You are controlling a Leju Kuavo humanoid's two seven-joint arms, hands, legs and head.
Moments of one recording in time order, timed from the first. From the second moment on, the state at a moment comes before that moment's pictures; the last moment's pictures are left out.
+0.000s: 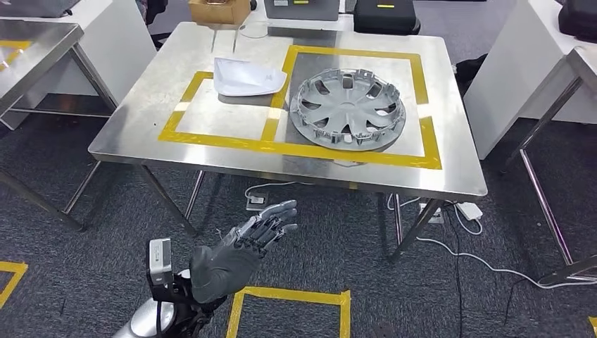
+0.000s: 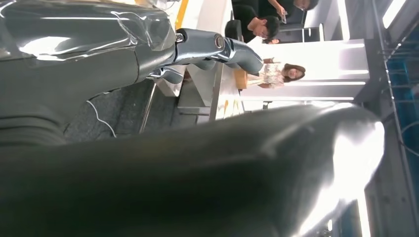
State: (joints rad) left arm -0.18 0.18 -0.76 -1.71 0.52 -0.31 -0.43; right arm -0.07 -0.03 0.98 -0.20 -0.89 -0.09 -0.07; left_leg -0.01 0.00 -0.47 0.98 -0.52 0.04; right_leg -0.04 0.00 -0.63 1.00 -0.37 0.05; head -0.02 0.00
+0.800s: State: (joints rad) left arm -0.18 0.17 -0.74 -1.70 0.53 -0.32 -0.41; right arm -0.11 -0.04 0.98 -0.20 -0.87 -0.10 -0.03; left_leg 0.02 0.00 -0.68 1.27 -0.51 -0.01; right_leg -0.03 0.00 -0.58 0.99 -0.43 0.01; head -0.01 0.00
